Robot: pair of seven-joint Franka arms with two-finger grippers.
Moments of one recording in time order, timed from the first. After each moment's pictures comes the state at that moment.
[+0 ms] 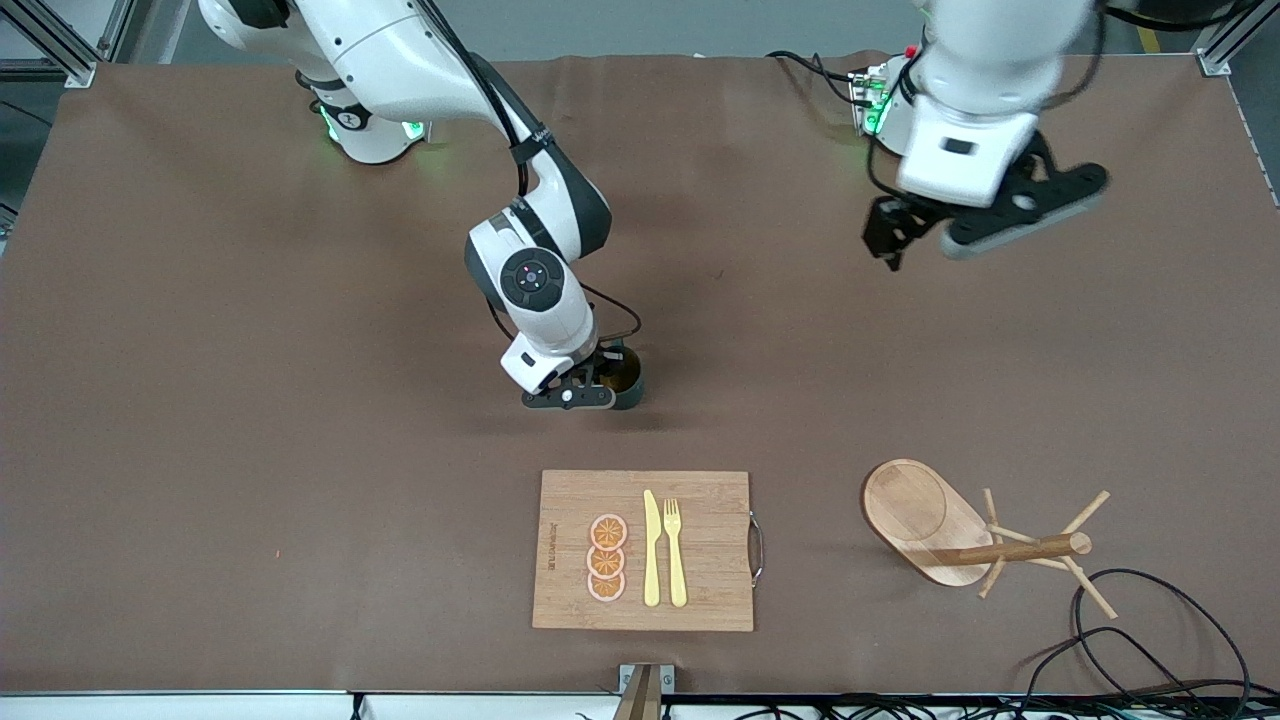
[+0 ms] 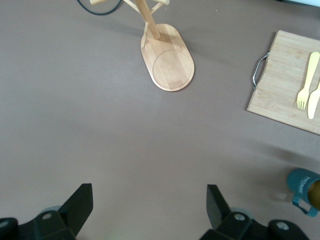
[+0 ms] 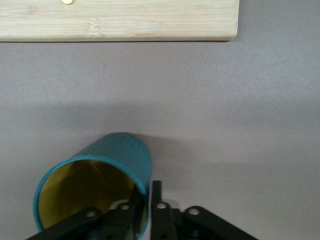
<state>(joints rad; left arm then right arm) 0.05 0.08 -0.54 -1.48 0.22 1.55 -0.79 0.73 0.63 -0.08 -1.63 0.15 2.30 0.55</state>
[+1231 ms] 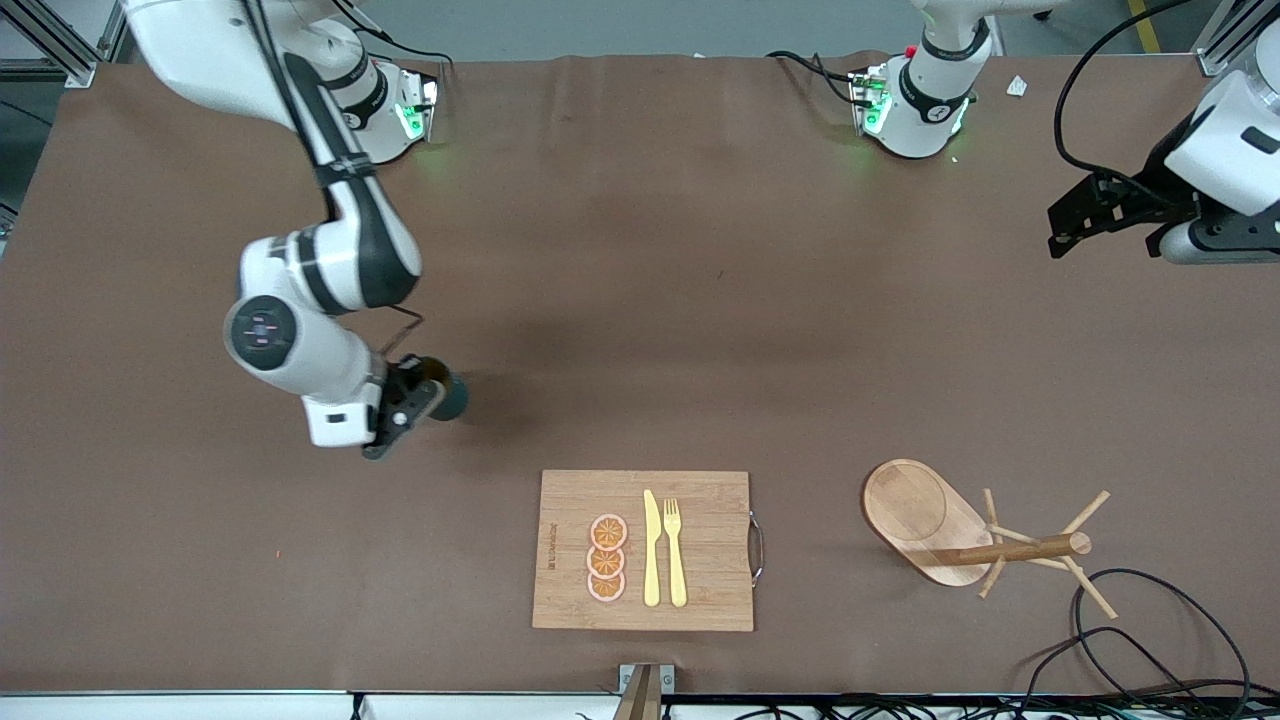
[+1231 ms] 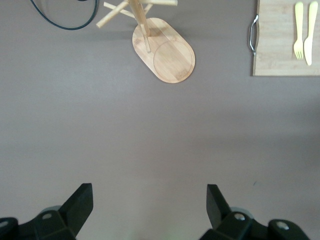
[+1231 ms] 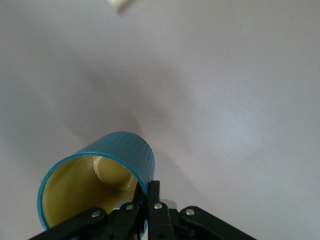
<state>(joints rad) 0.02 0.01 -0.19 -1.47 0.02 1.49 -0.13 0.33 0.37 -0.12 -1.85 0.11 2.15 -0.80</state>
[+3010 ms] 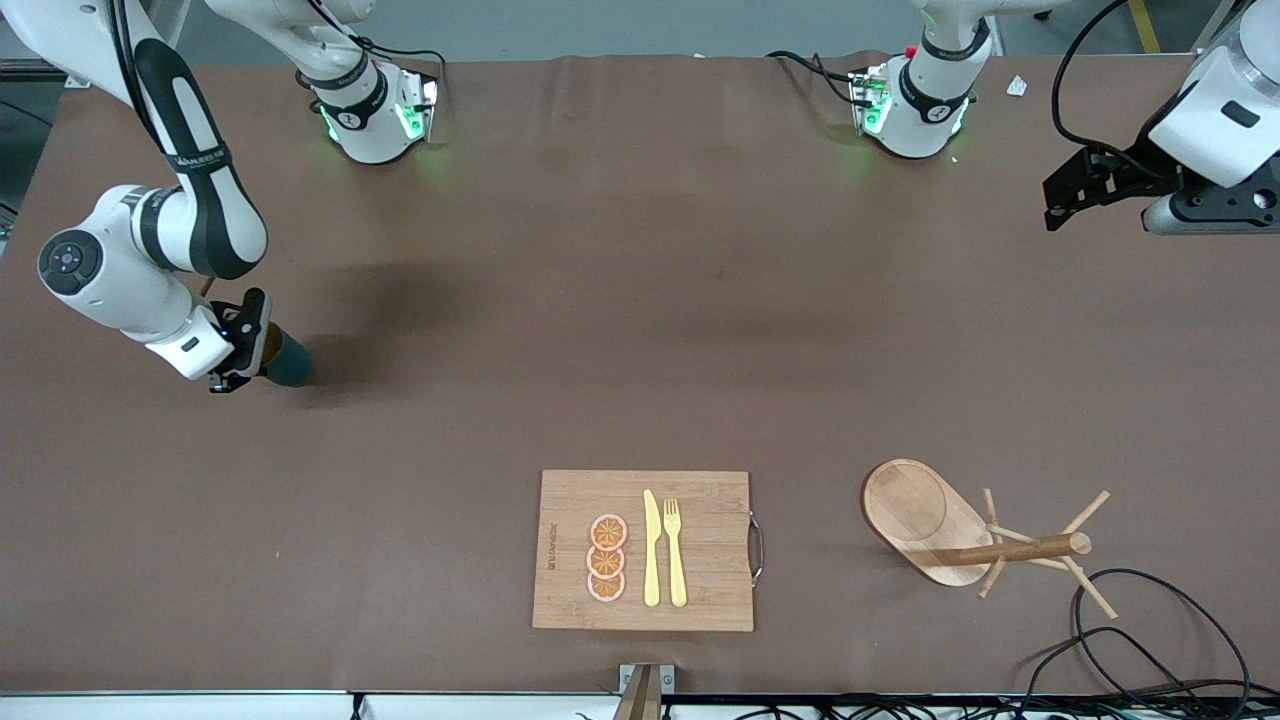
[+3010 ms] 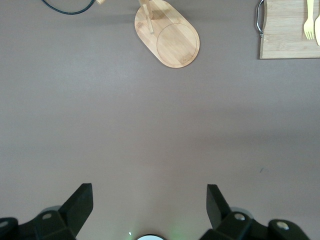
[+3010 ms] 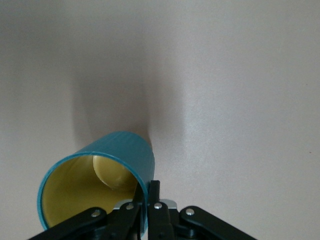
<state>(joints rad) 0.01 -0.06 -0.18 -1.56 0.02 1.48 -0.12 -0.05 0.20 -0.11 -2.28 0.00 2.50 -1.73</state>
